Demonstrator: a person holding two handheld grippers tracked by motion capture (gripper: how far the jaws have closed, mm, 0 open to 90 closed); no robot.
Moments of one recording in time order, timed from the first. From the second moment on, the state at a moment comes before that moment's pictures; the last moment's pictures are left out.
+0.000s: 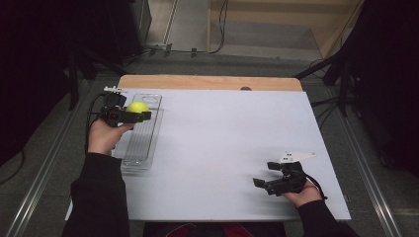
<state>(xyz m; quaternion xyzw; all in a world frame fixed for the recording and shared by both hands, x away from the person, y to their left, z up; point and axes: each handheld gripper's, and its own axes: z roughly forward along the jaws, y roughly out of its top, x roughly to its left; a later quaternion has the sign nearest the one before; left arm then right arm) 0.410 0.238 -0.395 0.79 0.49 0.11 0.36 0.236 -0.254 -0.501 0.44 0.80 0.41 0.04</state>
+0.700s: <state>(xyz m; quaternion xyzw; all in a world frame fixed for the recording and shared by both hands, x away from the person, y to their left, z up) 0.417 0.241 -0.416 0.79 0.50 0.09 0.34 0.236 -0.254 -0.501 0.44 0.80 0.41 0.04</state>
